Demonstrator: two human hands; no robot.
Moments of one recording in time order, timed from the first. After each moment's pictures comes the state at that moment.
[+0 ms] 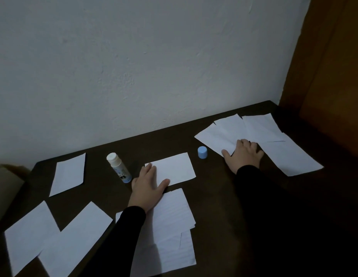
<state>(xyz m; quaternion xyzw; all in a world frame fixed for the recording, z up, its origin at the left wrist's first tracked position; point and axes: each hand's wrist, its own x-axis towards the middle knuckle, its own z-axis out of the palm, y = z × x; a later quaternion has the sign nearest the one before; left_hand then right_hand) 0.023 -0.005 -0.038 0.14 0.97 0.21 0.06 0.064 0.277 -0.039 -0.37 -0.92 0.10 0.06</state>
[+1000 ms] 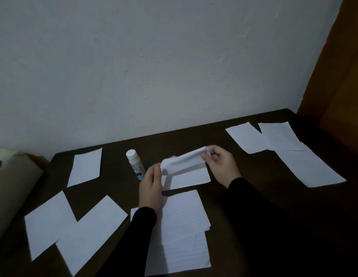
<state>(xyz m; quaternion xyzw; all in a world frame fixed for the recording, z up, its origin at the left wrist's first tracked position) 0.046 -0.019 -0.025 0.02 0.81 0.59 -0.01 0.069 0.181 -0.003 -0.09 -0.75 0.64 0.15</state>
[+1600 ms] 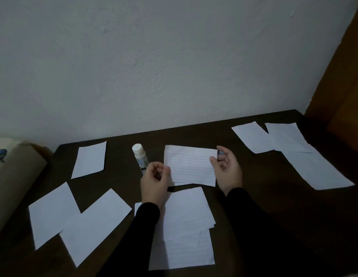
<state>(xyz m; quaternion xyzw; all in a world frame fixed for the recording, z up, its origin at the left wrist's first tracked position) 0.043 -0.021 -0.030 -0.01 0.79 0.61 -0.05 0.074 0.165 -0.035 -0.19 -0.72 0.63 0.24</state>
